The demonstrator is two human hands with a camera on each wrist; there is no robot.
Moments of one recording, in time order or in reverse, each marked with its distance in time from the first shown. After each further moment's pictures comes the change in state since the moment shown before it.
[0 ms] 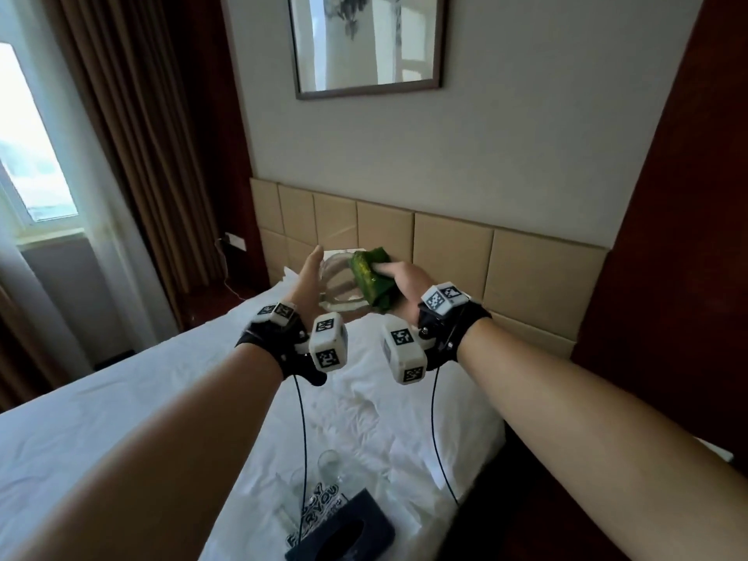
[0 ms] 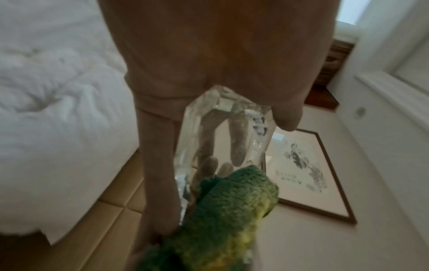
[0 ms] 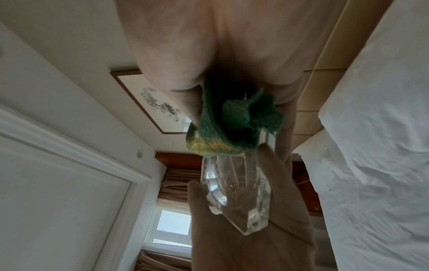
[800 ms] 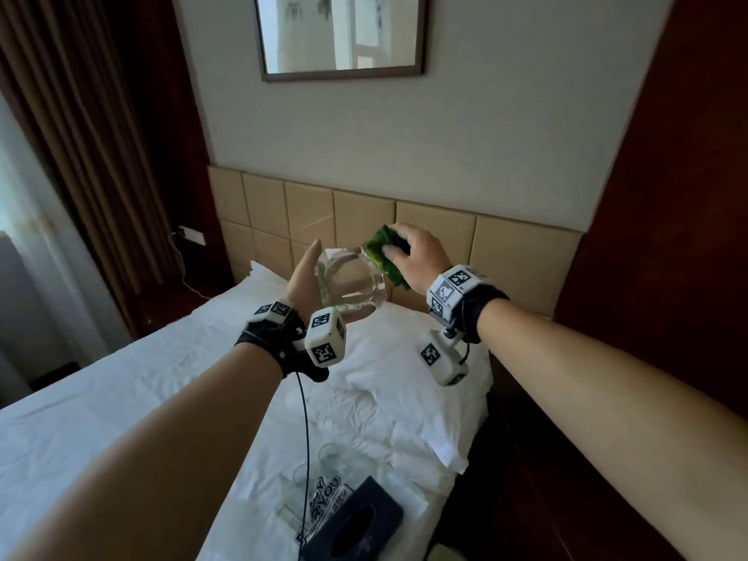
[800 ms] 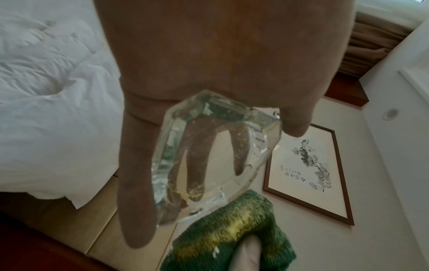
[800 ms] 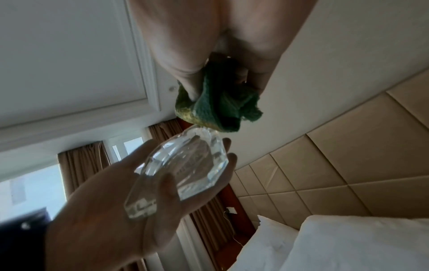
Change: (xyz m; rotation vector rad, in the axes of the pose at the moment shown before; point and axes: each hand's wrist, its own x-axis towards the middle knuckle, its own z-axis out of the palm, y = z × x) left_hand -0.004 0.025 -0.055 -0.045 -0.278 -0.169; right_hand 0.006 -0.002 0.032 -1.194 0.398 -0.632
